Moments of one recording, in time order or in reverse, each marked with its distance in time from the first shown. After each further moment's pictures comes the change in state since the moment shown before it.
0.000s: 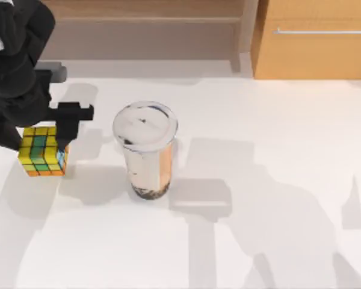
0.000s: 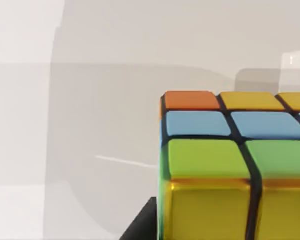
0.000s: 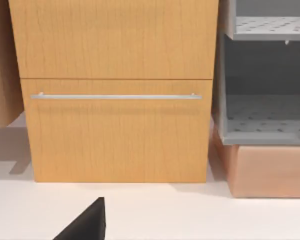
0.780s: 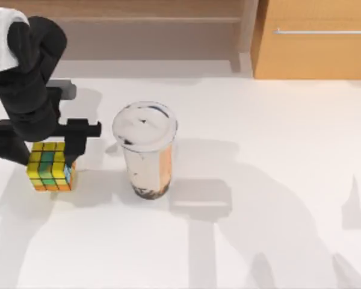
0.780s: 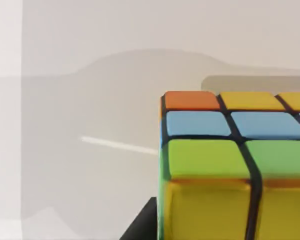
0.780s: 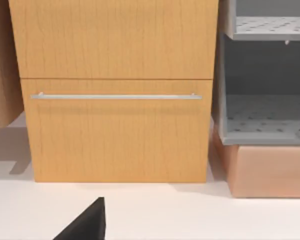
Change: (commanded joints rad) left arm -0.033 0.051 -0.054 0.042 0.006 -0.003; right arm 0.000 0.000 0.000 0.000 0.000 0.000
